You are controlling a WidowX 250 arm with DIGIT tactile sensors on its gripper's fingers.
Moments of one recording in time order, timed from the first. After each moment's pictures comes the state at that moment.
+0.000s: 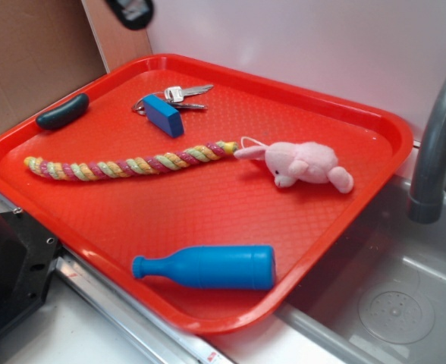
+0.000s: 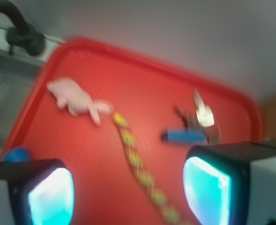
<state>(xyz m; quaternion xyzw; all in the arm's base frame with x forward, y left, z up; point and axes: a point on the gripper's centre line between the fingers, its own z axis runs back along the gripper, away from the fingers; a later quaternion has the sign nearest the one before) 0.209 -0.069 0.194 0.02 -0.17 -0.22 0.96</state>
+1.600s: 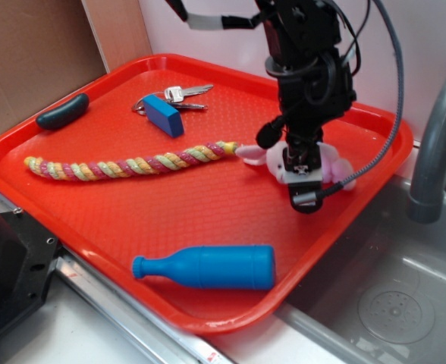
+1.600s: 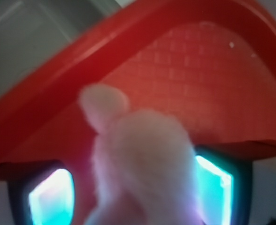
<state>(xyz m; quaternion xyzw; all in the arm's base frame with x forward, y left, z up) 0.280 -0.146 0.023 -0.03 -0.05 -0.42 0.91</state>
